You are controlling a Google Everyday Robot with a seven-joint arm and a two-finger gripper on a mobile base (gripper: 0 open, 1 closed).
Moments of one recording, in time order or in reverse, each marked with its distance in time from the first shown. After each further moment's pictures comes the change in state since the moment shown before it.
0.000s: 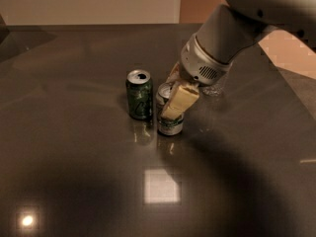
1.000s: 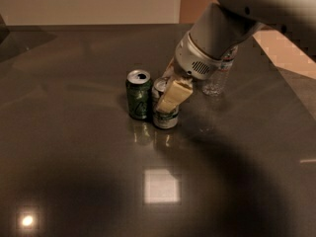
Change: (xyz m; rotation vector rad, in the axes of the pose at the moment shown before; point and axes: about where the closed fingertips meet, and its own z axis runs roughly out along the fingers) arm -0.008 -0.017 0.011 -0.020 -0.008 0.020
